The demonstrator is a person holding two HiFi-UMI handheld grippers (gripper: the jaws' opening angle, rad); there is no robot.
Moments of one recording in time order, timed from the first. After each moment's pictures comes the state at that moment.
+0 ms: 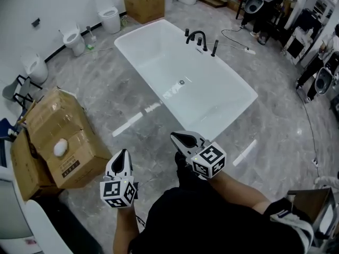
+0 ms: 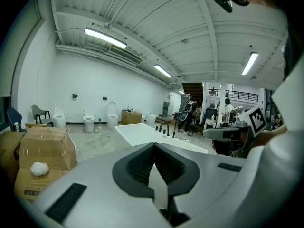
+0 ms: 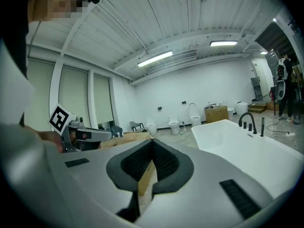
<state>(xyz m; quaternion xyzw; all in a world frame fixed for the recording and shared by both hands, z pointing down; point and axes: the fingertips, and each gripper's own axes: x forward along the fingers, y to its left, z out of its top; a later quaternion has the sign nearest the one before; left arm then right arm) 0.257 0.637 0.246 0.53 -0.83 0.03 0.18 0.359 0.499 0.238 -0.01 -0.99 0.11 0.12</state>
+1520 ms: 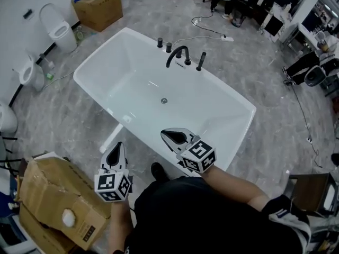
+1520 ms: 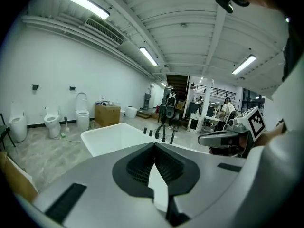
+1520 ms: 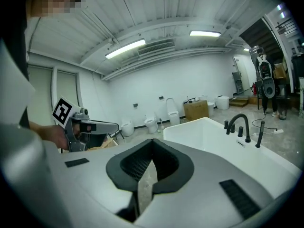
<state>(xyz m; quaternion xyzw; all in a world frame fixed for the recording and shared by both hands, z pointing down) -0.046 0.202 0.278 0.65 -0.73 0.07 0.20 0.076 0.119 0.287 0.10 -0.97 0.15 0.16</state>
